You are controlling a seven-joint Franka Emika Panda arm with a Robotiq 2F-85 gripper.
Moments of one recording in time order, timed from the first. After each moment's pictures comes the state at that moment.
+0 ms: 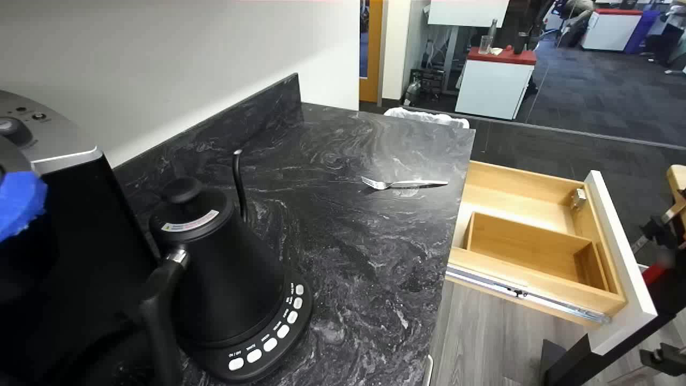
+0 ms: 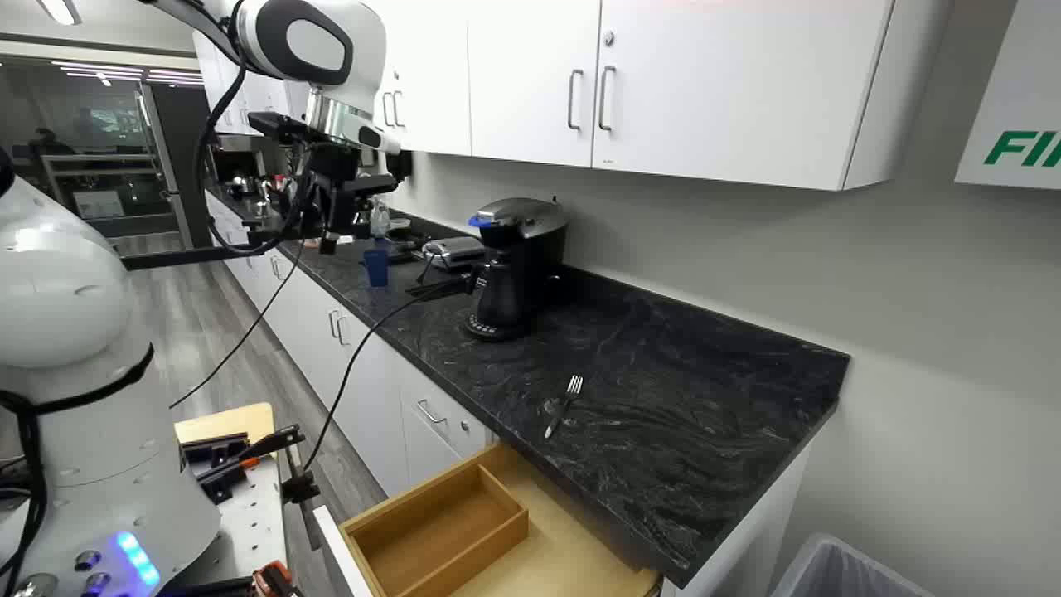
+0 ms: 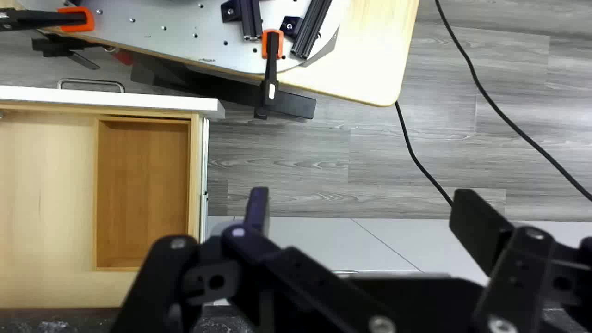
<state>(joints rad) 0.25 -0.59 0.20 -2.52 0.29 1.70 0.13</state>
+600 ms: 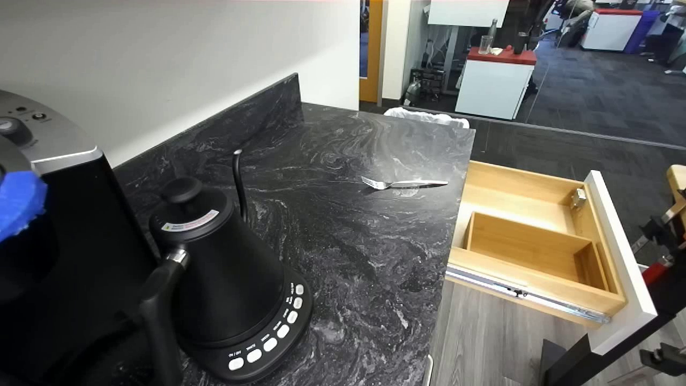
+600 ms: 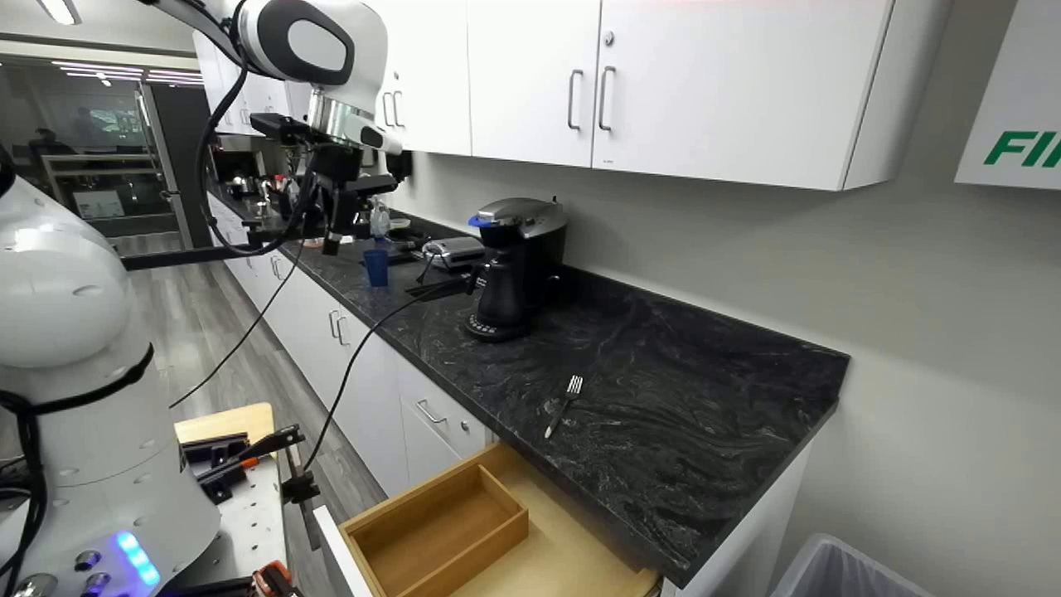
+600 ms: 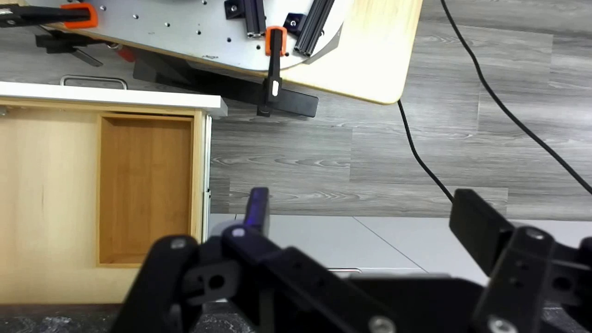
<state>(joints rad) 0.24 -0.59 0.21 -2.52 0.28 1.70 0.12</state>
